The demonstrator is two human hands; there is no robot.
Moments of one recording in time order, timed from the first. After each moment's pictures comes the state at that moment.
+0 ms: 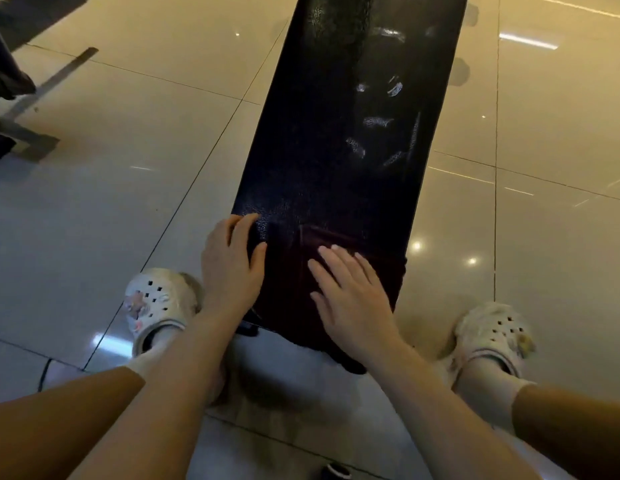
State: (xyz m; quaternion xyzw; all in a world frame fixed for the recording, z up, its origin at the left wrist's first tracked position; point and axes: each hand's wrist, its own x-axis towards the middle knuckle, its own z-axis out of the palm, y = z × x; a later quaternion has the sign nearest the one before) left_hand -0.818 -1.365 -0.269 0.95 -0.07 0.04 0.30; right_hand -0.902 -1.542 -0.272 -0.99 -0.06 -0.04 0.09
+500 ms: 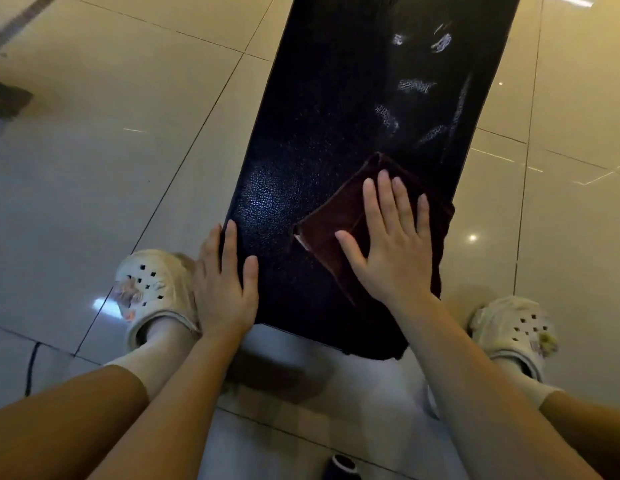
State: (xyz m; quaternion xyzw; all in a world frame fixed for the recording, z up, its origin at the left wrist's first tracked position) left_hand -0.837 -1.343 -0.337 0.96 0.02 -0.02 0.28; right_hand -0.833 -1.575 -0.305 -1.00 0.03 -0.08 0.03
